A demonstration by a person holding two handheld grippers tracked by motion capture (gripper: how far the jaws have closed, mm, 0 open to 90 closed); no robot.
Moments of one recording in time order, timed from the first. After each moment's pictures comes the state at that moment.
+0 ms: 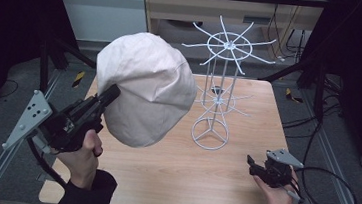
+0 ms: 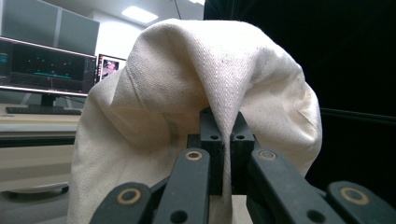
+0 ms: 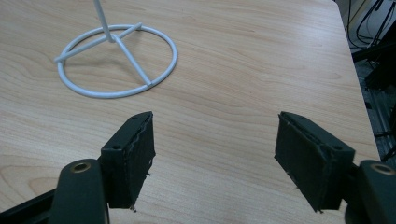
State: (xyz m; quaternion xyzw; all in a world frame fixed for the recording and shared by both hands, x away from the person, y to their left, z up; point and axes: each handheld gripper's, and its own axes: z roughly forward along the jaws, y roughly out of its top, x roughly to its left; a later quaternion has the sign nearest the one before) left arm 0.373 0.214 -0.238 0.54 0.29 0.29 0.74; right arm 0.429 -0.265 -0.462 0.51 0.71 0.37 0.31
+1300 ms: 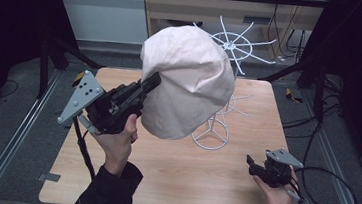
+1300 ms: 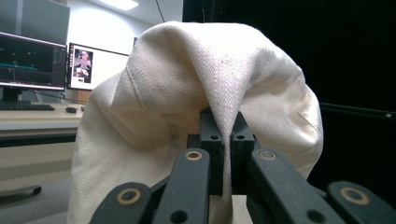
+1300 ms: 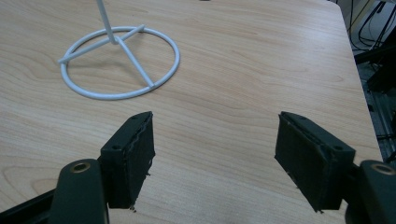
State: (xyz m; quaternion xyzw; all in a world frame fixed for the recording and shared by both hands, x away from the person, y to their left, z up) left arm 0.406 0.151 -0.227 0.56 0.27 0.26 0.73; right arm 0.429 -0.264 -0.462 0.51 0.71 0.38 0.31
